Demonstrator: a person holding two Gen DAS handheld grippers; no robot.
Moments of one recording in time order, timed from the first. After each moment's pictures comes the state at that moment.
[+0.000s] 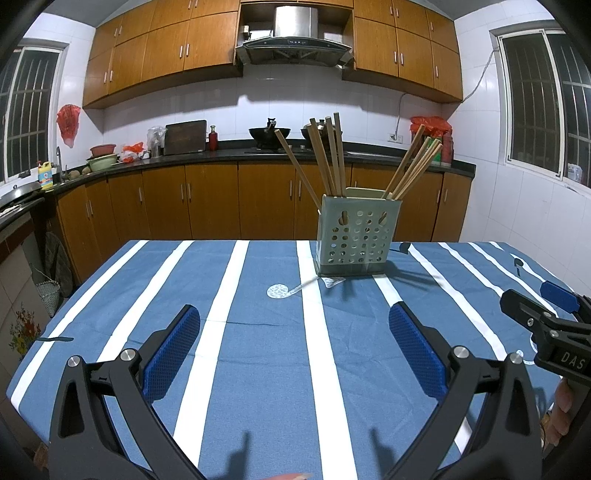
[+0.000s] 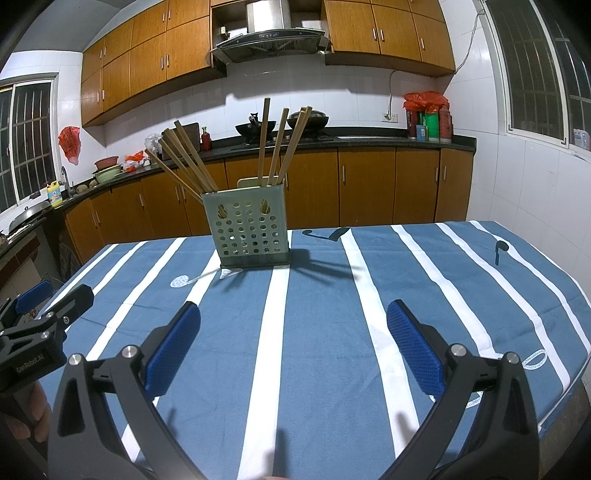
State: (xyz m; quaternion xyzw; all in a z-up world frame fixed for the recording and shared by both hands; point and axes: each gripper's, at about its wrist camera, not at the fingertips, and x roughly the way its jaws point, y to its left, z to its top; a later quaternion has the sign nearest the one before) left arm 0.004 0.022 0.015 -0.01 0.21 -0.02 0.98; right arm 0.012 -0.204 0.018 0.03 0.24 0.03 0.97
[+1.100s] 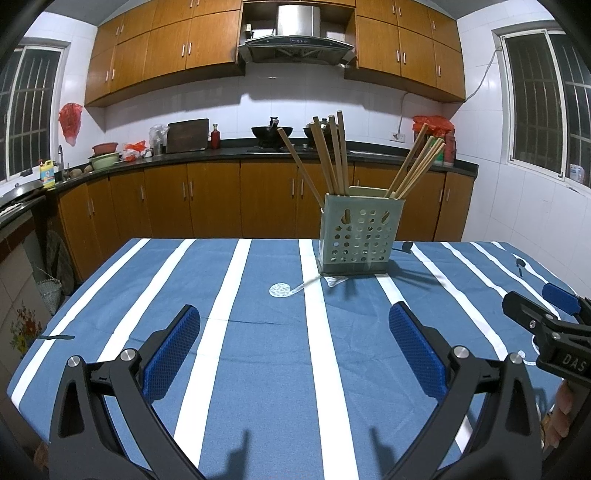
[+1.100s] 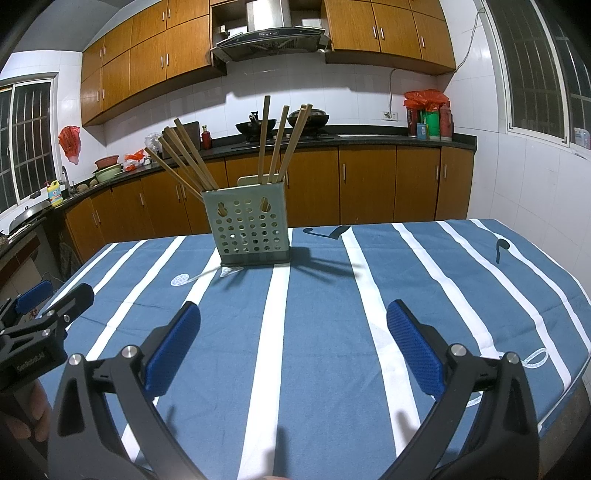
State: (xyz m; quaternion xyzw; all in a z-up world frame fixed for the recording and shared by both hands) left arm 0.004 0.024 0.014 -0.01 0.21 -0.01 0.98; right arm 0.011 -0.203 0.018 0.03 0.24 0.03 0.97
